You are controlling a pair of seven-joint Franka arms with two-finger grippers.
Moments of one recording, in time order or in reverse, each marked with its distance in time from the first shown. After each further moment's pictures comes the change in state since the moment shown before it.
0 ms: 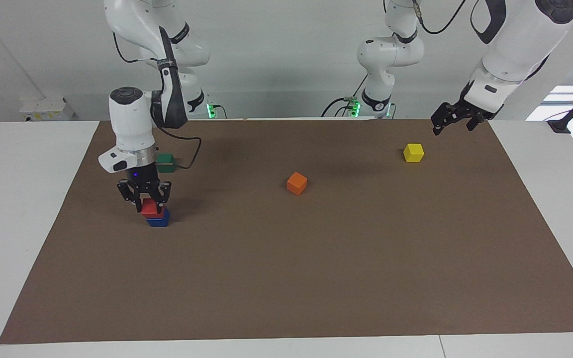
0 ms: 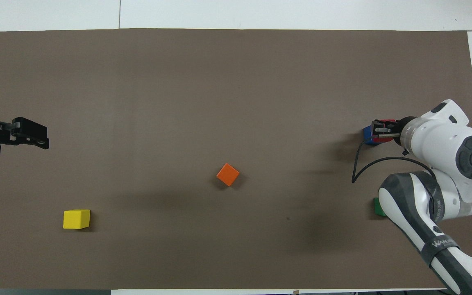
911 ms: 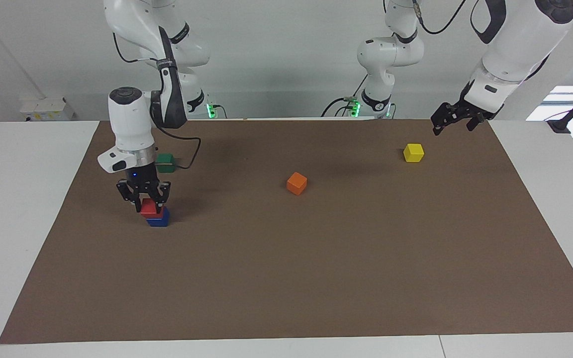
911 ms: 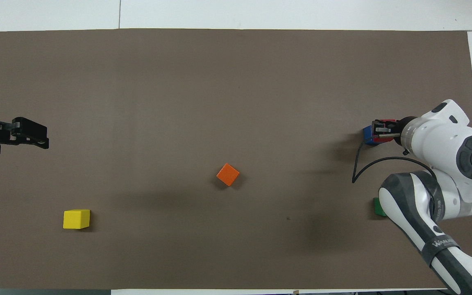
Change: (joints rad) left arm 0.000 0.000 0.000 0.000 0.000 0.001 0.000; right arm -0.001 0.000 0.000 0.000 0.000 0.000 0.000
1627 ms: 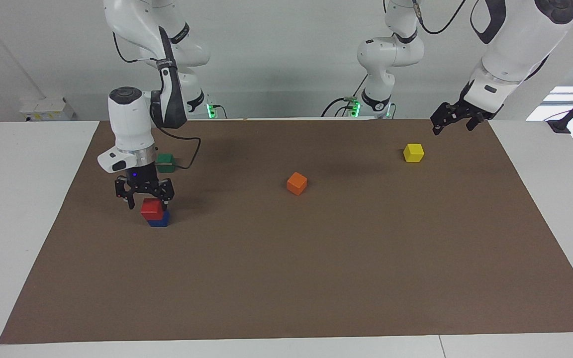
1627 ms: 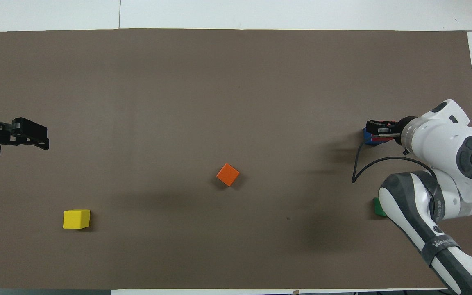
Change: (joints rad) left arm -0.001 0.000 0.000 0.000 0.000 -0.004 0.000; right arm 0.000 0.000 0.000 0.003 0.000 0.000 0.001
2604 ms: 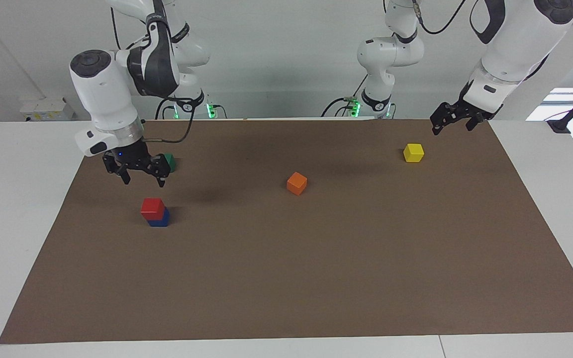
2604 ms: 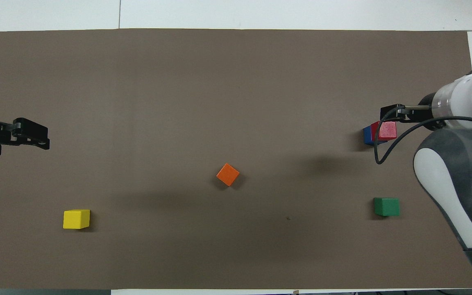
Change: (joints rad) left arm -0.001 0.000 -0.001 0.000 0.000 0.000 0.000; right arm 0.004 -0.032 0.047 0.442 0.181 -0.757 -0.071
